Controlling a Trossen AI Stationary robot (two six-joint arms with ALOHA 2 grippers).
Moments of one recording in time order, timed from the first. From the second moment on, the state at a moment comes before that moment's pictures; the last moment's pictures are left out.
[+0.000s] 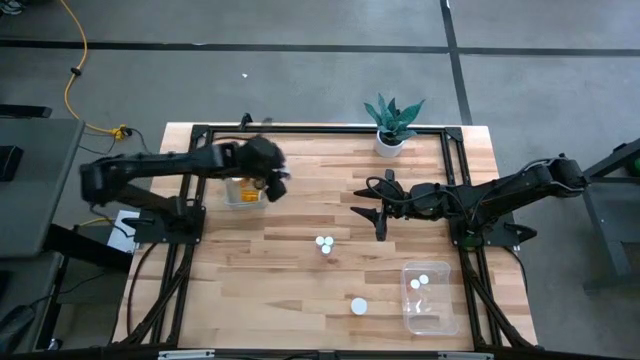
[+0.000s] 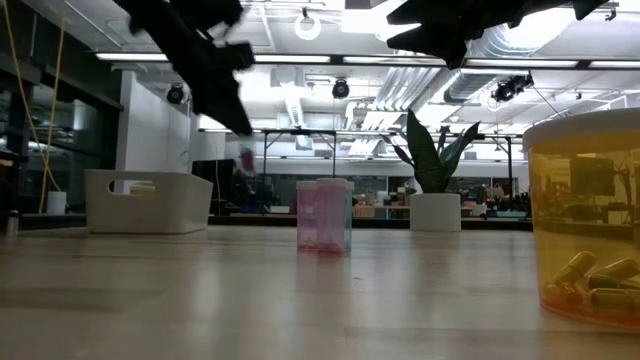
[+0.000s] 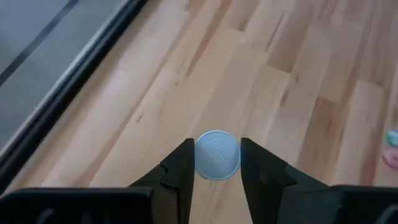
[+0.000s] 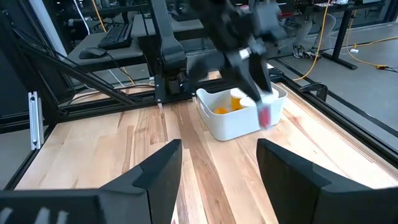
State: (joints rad) left arm 0.43 1.25 0.88 -0.47 -0.14 -0.05; right arm 0.16 1.13 0.66 0.27 0.33 0.16
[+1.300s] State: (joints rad) left arm 0.36 0.88 0.54 -0.70 -0.46 -0.53; right arm 0.14 1.13 0.66 0.27 0.33 0.18
